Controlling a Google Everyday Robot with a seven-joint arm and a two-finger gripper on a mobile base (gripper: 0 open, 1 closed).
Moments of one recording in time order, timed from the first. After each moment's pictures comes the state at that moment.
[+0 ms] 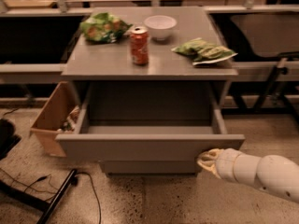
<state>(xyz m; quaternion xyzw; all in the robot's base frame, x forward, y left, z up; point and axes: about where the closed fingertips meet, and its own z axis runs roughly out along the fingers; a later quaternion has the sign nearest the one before) 0.494 -0.192 0.604 -0.52 0.74 0.03 0.42</state>
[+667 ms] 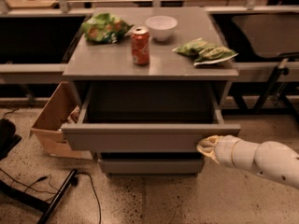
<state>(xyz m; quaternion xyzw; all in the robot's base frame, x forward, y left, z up) 0.537 -0.194 0.623 -0.53 0.72 0.01 0.44</state>
